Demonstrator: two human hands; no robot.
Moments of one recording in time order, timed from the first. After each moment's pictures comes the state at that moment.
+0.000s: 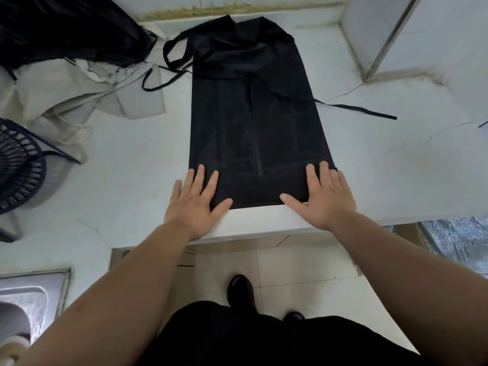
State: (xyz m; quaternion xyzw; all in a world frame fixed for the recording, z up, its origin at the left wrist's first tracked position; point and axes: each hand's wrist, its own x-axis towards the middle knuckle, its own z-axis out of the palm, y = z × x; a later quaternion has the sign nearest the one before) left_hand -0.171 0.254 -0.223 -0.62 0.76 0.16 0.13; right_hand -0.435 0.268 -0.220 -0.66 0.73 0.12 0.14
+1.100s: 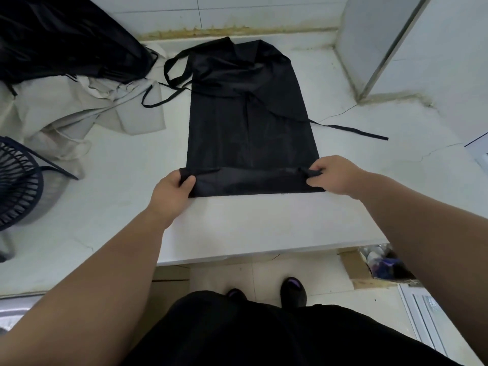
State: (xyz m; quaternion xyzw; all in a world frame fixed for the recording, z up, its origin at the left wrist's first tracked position) left_hand -0.149 0.202 -0.201 -0.71 0.49 0.43 -0.25; right_hand -0.467 0.198 -0.166 -0.59 0.72 -0.06 0.37
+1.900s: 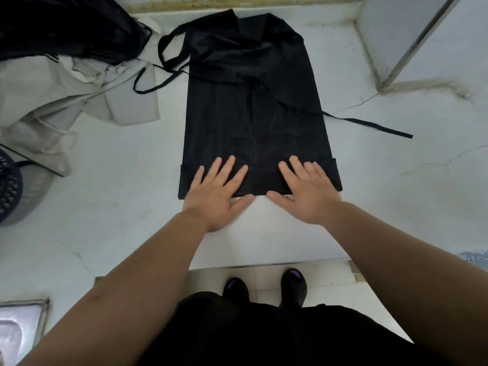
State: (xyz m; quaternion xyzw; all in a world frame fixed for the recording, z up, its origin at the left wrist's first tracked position) left_hand -0.208 0.191 -0.230 -0.56 0.80 0.16 0.12; right_hand -0.425 0.197 -0.227 -0.75 0.62 0.12 0.18
